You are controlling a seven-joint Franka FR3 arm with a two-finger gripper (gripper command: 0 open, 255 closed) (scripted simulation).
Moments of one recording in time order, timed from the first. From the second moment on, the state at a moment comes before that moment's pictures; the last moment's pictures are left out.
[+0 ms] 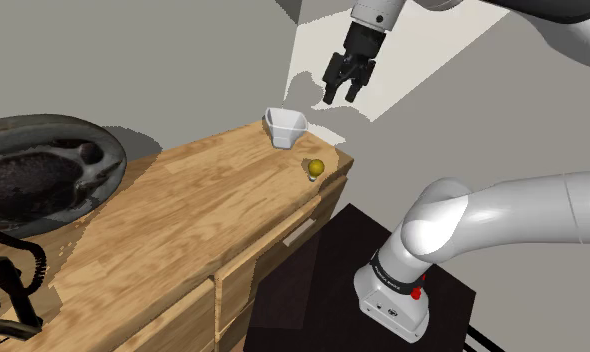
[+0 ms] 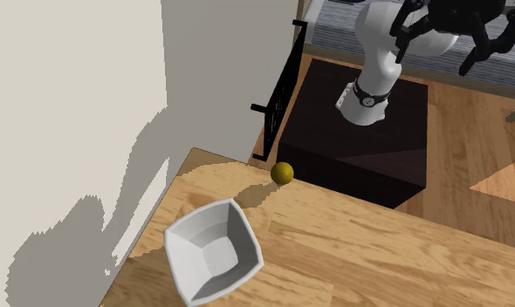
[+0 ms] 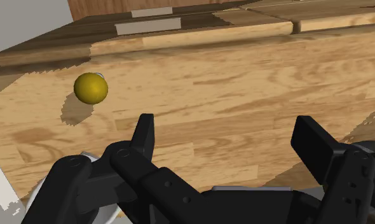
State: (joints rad) arm 0.00 -0.76 -0.05 -2.30 0.06 1.57 0.05
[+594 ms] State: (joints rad) arm -0.04 -0.68 -0.12 -2.43 0.02 1.77 -0.01
